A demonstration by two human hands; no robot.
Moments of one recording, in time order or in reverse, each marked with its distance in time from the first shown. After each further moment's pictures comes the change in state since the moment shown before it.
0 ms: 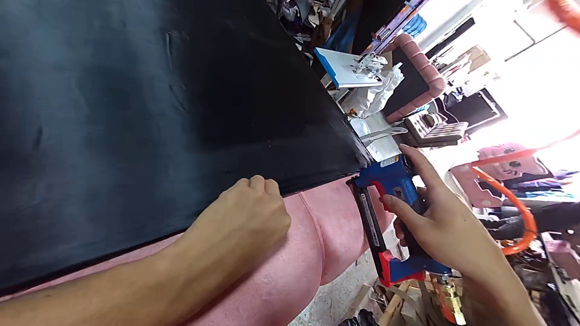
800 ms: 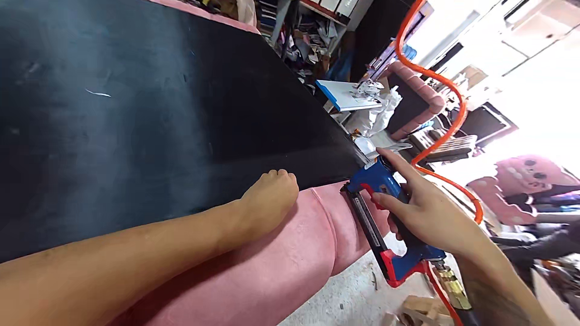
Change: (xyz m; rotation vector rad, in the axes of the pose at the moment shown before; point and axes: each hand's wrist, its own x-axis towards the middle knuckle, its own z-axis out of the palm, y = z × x) left_hand 0.008 -0.004 0.001 -0.315 -0.200 -0.222; right_hand -0.029 -0.043 0.003 0.046 -0.088 -0.045
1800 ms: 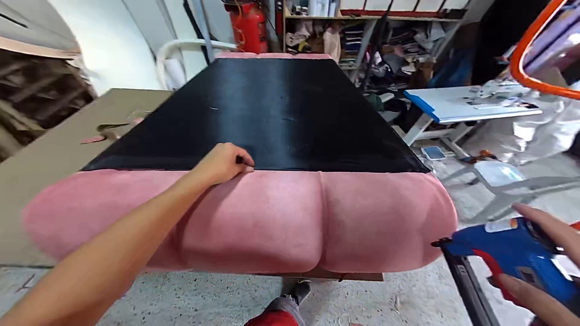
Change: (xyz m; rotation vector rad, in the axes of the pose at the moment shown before) left_hand -0.088 -0.020 -0.004 -0.108 0.279 -0.513; right_hand -0.074 0.210 -0.090 0.168 -0.133 -0.261
